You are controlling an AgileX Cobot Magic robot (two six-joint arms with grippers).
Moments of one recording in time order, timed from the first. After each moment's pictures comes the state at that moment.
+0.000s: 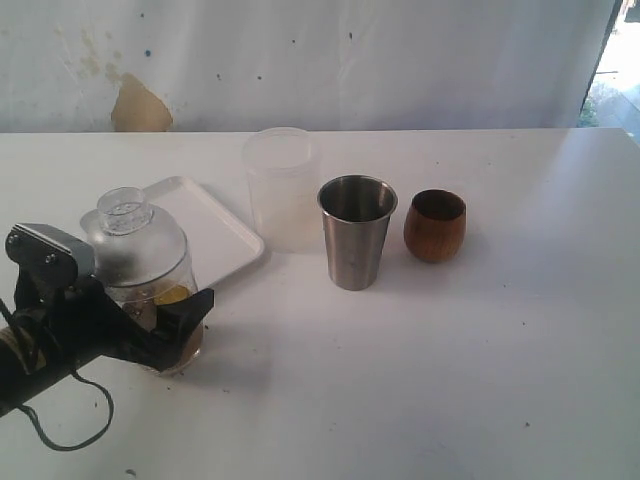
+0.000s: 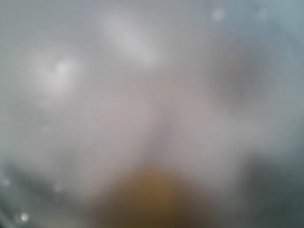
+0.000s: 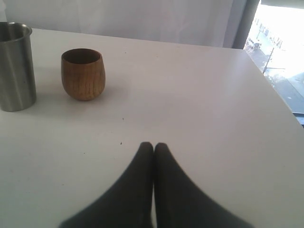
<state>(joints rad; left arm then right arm) -0.37 1.80 -0.30 0.25 -1.15 -0.10 -0.05 0.00 -0.01 -0.13 0.32 0.06</state>
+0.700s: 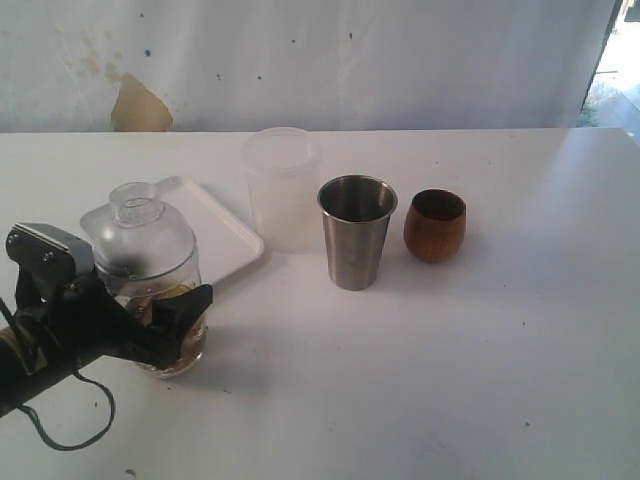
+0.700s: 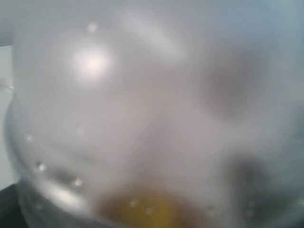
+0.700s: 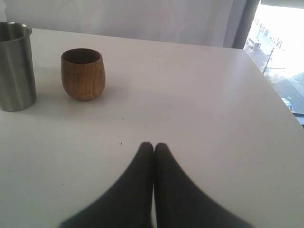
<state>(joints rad) -0.37 1.80 -0.30 0.27 -1.16 -0.14 -0.05 0.00 -0.01 -0.13 0.32 0.06</state>
